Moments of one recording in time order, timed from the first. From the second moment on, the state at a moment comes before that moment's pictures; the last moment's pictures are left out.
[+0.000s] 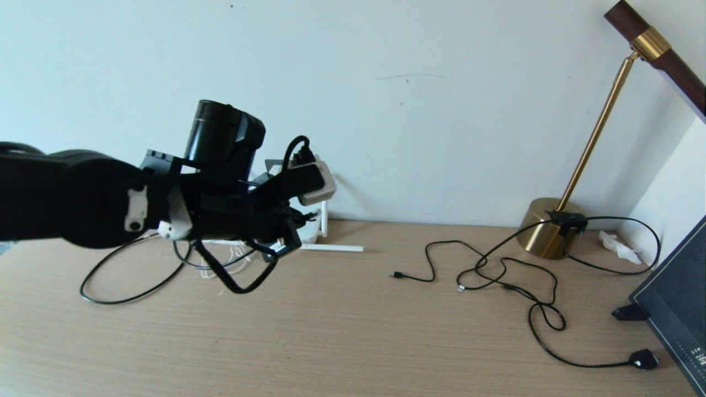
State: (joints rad) left arm -0.53 1.73 -1.31 0.11 0.18 0.83; right arm 0.00 0.04 -0.31 0.17 0.21 0.35
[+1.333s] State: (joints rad) left arm -0.69 1.57 -1.30 0.29 0.00 0.96; right arm 0.15 1.12 -0.72 -0.10 0.81 0.46
